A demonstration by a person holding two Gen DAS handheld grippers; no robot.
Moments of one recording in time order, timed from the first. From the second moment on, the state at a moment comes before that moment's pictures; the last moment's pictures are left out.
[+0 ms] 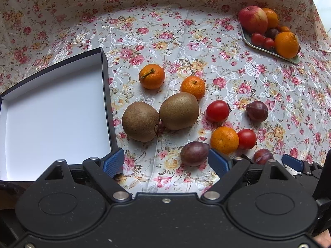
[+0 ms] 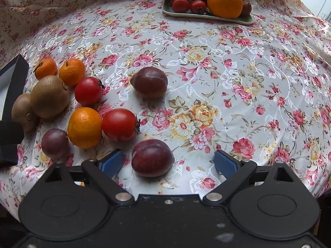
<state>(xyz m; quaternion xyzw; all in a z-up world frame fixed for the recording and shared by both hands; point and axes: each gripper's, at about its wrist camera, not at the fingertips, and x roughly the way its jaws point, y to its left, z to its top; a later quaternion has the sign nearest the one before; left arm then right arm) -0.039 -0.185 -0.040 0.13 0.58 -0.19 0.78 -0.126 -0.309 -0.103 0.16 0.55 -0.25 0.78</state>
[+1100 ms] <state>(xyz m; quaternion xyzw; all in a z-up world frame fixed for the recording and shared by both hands) -0.044 -0.213 -0.075 0.11 0.62 -0.19 0.75 -0.151 -0.311 -0.084 0.19 0.49 -0.32 0.79</state>
